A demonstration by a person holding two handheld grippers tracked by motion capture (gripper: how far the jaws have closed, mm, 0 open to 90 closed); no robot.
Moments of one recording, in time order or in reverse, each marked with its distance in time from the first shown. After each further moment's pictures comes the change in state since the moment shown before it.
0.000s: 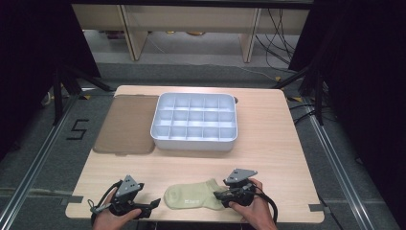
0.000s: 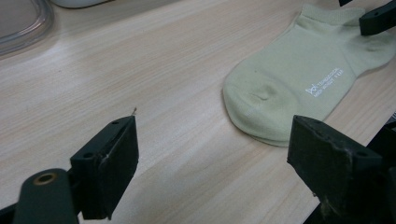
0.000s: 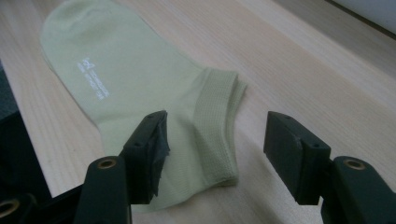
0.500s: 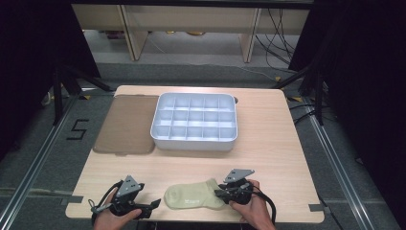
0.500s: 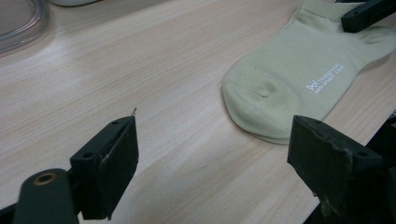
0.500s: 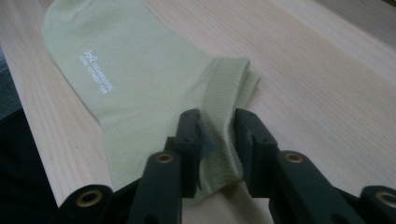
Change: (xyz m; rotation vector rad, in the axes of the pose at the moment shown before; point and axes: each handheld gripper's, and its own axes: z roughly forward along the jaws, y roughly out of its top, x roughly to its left) left arm -0.001 -0.001 0.002 0.007 -0.011 0.001; right arm -0.001 -0.001 0.008 0.020 0.039 0.012
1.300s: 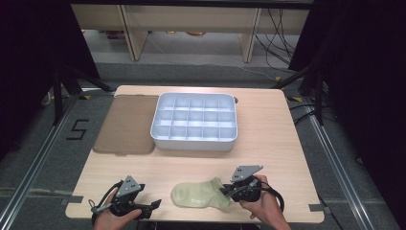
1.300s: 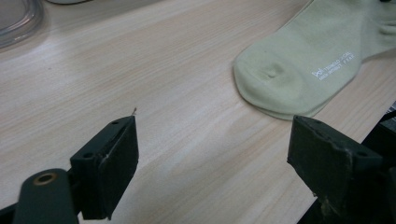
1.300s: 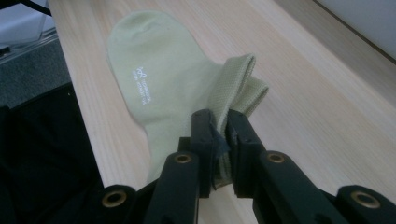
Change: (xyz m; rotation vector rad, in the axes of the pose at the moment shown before) left arm 0.000 0.000 0.001 -0.004 -0.016 -0.012; right arm -0.006 0.011 -0.036 -0.003 0.061 -0.109
